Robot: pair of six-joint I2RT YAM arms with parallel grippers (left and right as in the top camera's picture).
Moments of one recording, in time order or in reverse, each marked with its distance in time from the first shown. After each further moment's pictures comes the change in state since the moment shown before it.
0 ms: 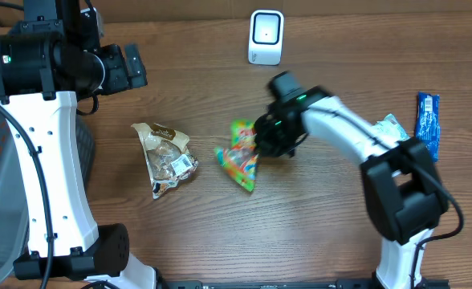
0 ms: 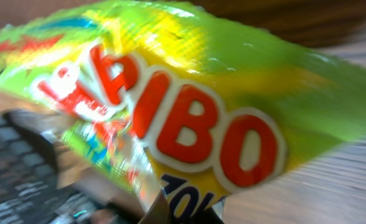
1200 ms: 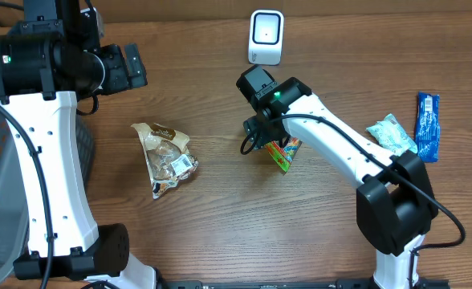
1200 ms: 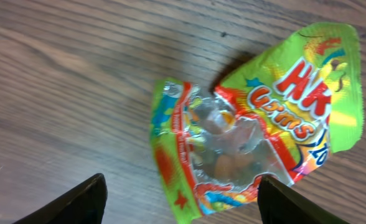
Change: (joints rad) left arm 0.000 0.000 0.000 0.000 0.000 0.000; right arm 0.188 -0.013 0.216 -0.209 0.747 -0.529
